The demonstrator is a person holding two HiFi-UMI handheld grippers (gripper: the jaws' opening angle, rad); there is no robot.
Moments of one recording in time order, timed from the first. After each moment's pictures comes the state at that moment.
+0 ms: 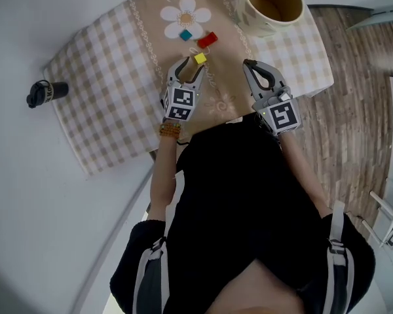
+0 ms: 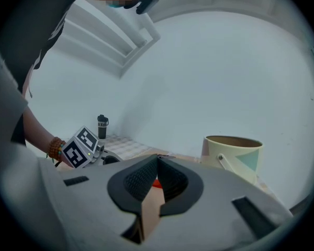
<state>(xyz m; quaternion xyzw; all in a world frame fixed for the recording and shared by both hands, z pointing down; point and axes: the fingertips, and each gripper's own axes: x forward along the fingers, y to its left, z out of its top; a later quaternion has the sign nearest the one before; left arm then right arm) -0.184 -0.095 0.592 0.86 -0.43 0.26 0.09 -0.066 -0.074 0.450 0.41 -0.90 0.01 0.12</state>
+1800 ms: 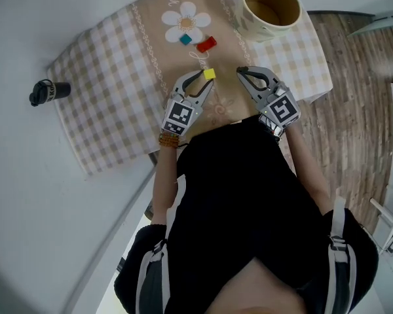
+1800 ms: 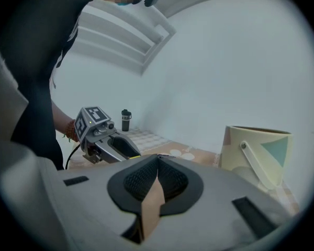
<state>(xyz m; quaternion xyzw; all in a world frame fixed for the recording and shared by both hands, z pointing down) -0.144 -0.056 0.548 0.92 -0.34 0.18 0.07 -0.075 -0.064 0.487 0.27 -0.95 -0.01 0.15</state>
